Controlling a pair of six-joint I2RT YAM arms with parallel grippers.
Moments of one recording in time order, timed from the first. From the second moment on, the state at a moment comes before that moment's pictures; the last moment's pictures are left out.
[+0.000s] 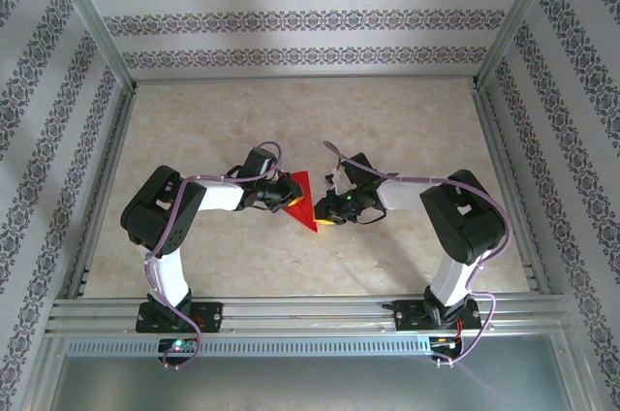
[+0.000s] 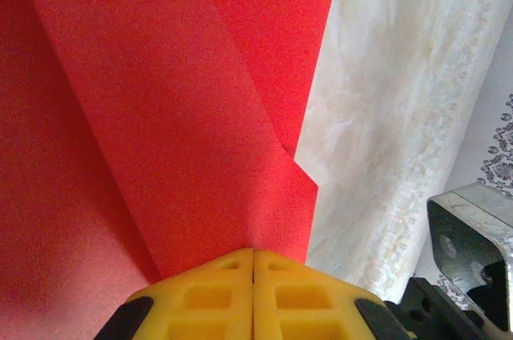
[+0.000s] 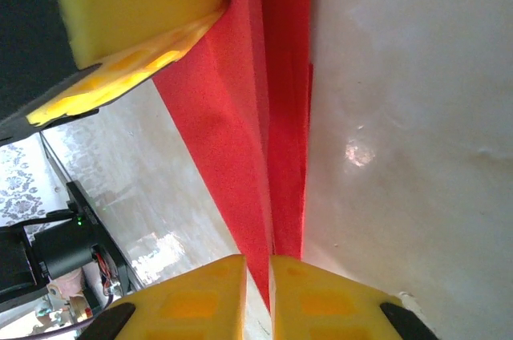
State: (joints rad) left arm -0.47 1.85 0.85 0.17 0.54 -1.04; right arm 0.53 1.76 0.83 -0.16 -0.75 0.65
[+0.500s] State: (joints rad) left arm -0.47 1.85 0.85 0.17 0.55 -1.04; right arm 0.53 1.79 0.83 -0.16 -0.74 0.65
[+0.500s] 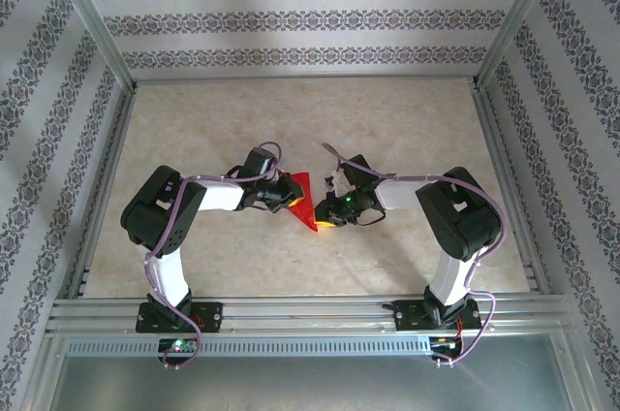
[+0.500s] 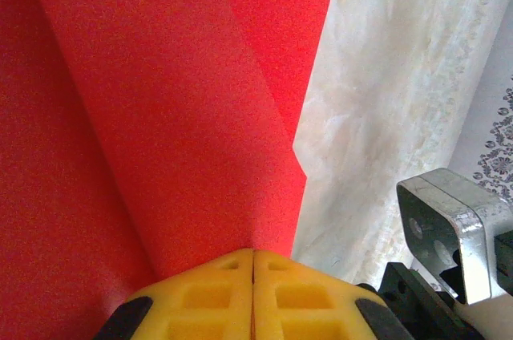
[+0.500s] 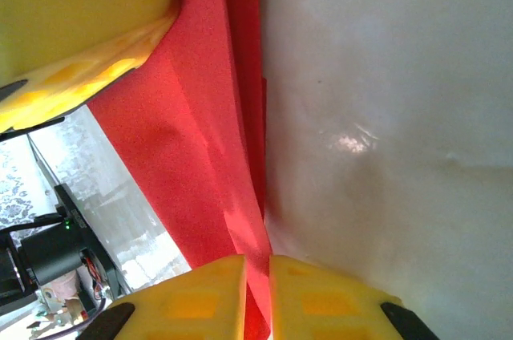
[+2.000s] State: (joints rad) left arm -0.46 1.84 0.84 0.19 0.58 -1.05; right arm 0.56 1.80 0.87 -0.16 -0.66 0.64
